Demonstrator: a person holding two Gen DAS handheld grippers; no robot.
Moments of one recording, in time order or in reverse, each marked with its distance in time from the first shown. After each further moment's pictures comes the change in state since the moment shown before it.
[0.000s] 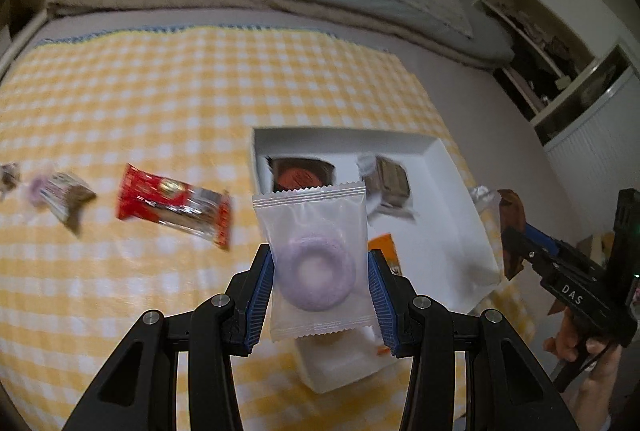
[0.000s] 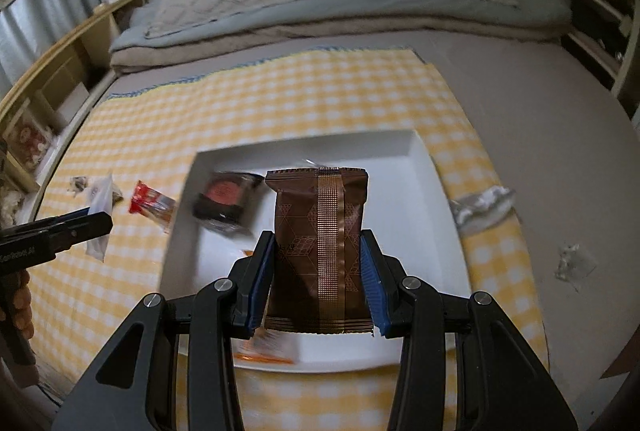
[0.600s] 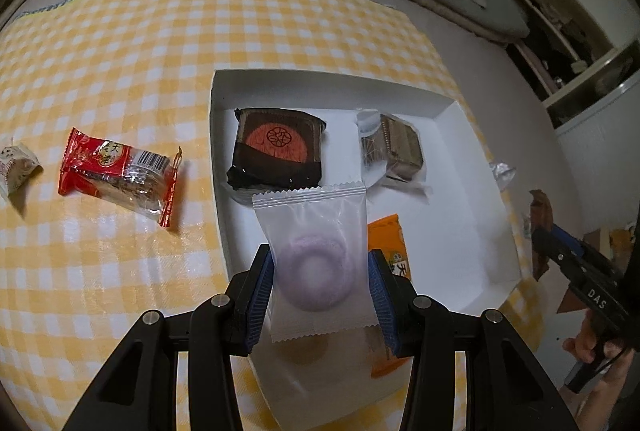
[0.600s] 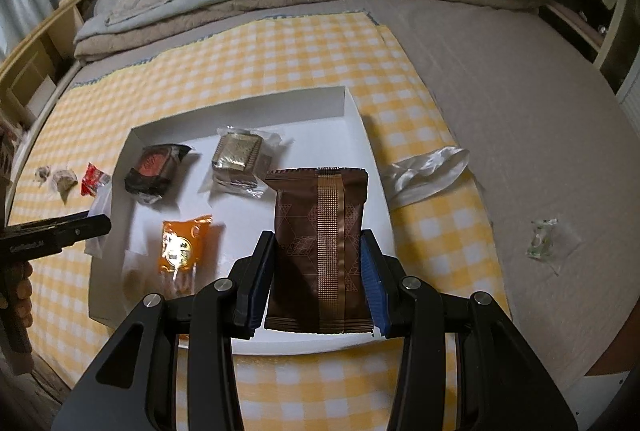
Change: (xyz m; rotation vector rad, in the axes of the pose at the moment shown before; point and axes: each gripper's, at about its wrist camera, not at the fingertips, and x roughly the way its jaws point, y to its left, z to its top) left arm 0.104 -0.013 0.023 -0.038 0.097 0.015; right arm 0.022 -0.058 -0.014 0.011 0.079 -0.066
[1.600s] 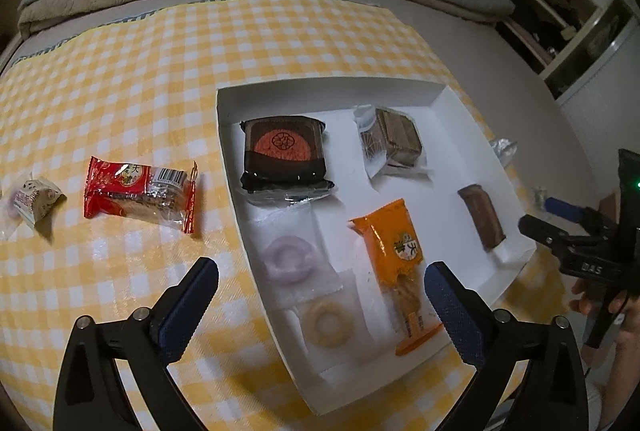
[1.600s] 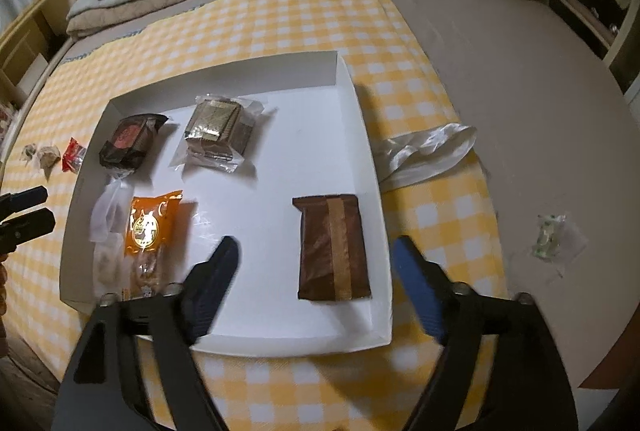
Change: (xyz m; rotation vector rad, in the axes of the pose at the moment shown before) left arm -0.034 -0.013 -0.035 0.135 -0.034 0.067; right arm 0.029 -0.010 -0.007 -0.025 0.087 -0.006
